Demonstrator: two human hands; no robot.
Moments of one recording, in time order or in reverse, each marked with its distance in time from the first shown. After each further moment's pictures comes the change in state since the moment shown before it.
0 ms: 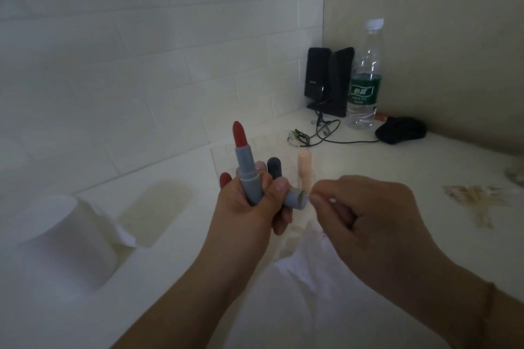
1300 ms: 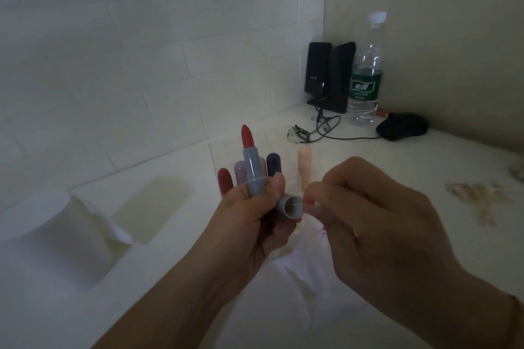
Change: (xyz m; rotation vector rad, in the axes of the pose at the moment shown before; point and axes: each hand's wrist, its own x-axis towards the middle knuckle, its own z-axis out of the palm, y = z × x) left_hand -0.002 0.009 0.000 -0.429 -0.054 -0.450; right_hand -0.007 -0.012 -0.005 -0.128 0.135 -0.153
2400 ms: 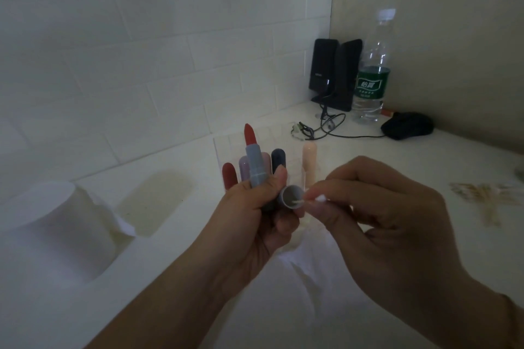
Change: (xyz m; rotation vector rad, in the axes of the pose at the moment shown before) left_hand -0.004 0.005 0.003 -0.106 -0.007 -0.077; right_hand 0.000 -0.004 0.003 0.311 0.038 0.155
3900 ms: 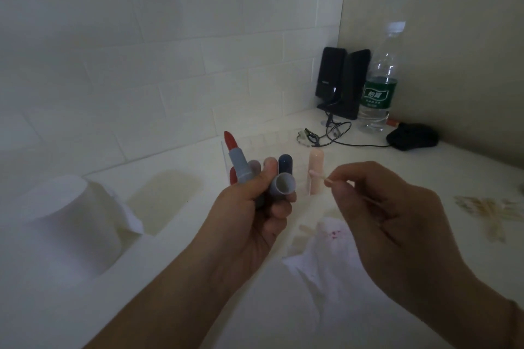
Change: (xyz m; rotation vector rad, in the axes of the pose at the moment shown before) left_hand 0.007 0.004 -0.007 -0.134 0.097 0.075; right_hand 0.004 0.008 -0.002 0.062 -0.017 0.083
